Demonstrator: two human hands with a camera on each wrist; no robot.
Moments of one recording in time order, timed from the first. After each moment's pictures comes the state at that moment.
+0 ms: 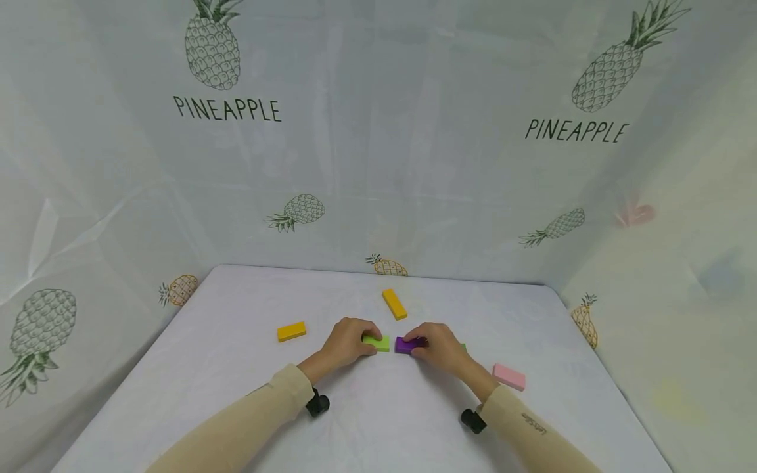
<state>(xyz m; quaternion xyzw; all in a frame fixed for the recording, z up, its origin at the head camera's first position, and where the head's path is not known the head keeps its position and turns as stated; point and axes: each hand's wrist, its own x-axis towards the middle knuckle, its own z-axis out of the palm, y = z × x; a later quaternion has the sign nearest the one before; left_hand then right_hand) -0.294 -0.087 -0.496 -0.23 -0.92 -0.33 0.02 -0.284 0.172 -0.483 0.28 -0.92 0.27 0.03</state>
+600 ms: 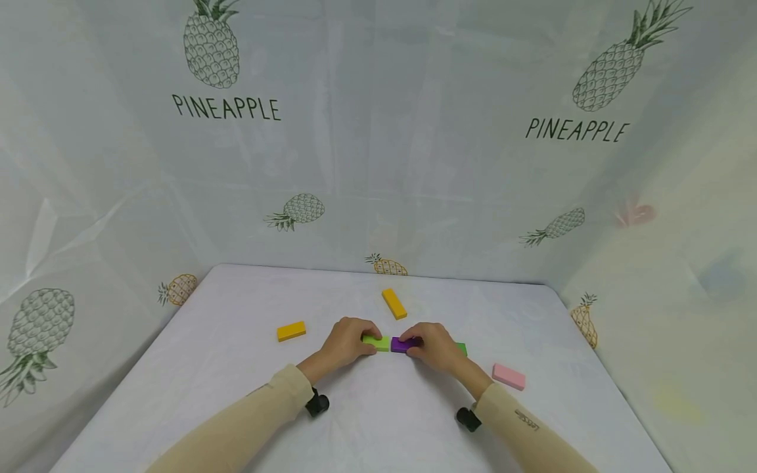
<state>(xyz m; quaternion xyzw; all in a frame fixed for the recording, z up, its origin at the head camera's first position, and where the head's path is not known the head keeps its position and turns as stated) -0.294 -0.087 -0.496 -0.22 -0.92 -0.33 0.02 -0.288 0.163 -0.487 0.28 -0.92 0.27 0.02</state>
